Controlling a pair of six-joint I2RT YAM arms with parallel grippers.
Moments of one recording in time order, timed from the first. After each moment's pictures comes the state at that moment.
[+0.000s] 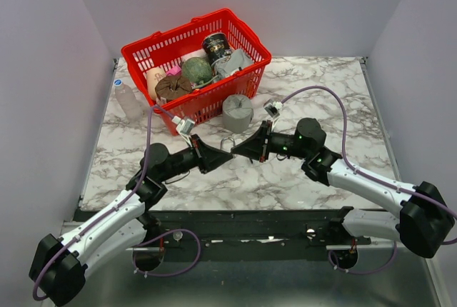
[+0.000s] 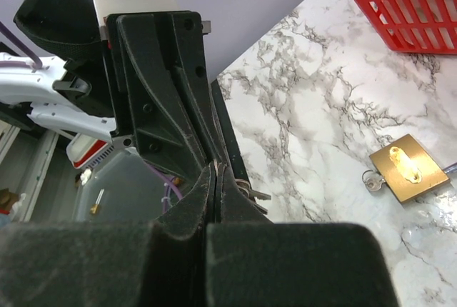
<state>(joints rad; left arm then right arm) -0.64 0.75 0.38 0.41 0.49 -0.81 0.74 1.17 0.66 0.51 -0.60 0.63</state>
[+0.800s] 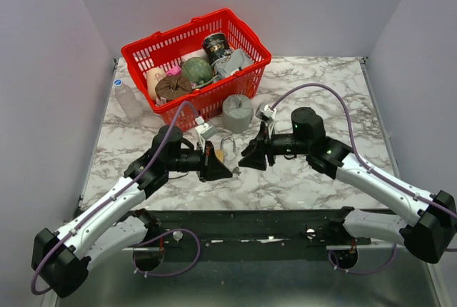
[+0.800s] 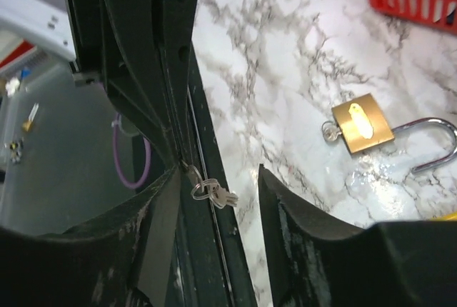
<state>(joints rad) -0.64 0.83 0.62 -0.12 0.75 -0.48 0.74 1.10 0.85 -0.05 -0.66 0.21</state>
